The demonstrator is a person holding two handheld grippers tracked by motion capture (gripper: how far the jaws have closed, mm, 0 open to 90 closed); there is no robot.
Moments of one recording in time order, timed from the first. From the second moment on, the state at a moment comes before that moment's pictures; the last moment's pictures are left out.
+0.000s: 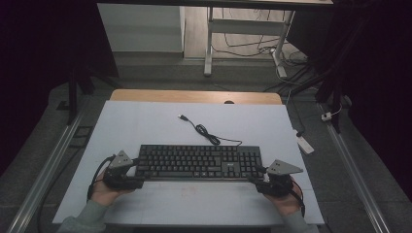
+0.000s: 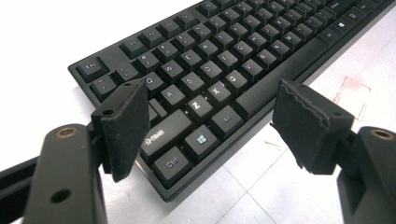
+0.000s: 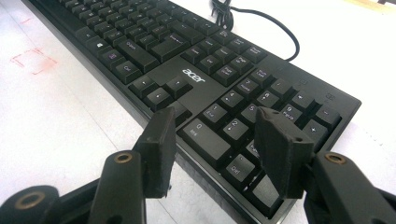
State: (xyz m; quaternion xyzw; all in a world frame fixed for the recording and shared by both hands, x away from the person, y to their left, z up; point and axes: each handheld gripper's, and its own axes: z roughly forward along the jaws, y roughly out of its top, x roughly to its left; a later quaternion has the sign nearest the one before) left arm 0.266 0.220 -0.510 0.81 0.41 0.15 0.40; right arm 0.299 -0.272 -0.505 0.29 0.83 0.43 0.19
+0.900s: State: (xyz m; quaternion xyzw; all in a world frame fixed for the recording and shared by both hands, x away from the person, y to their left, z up) left arm 0.268 0.222 -0.507 0.80 0.40 0.15 0.41; right arm 0.300 -0.269 -0.501 0.30 0.82 0.46 0.17
